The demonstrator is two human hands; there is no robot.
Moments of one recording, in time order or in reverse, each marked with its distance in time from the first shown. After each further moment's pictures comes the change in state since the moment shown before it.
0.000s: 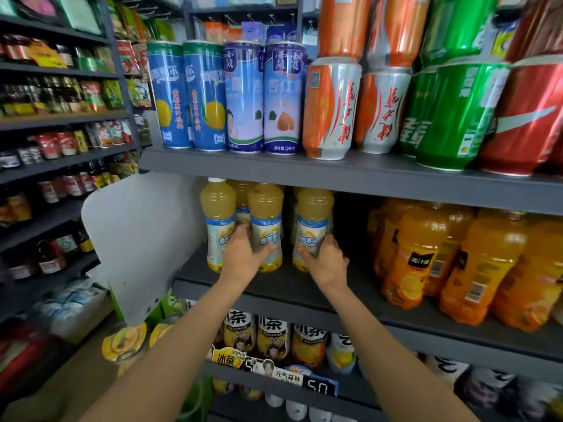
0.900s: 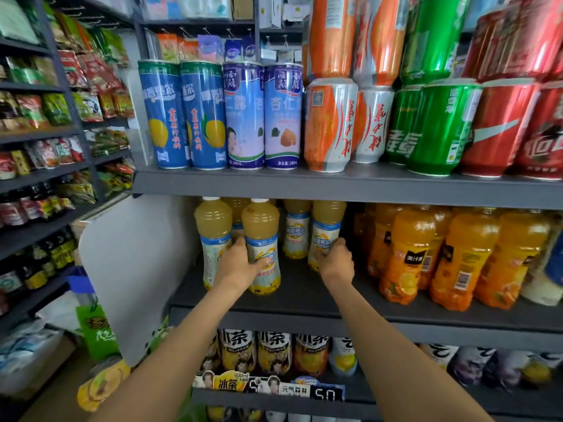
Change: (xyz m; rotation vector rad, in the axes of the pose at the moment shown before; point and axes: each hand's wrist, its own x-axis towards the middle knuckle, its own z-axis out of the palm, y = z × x) left_hand 0.020 -0.002 -0.020 0.169 -0.217 0.049; right_hand 0.009 -0.007 -0.004 0.053 0.180 0.277
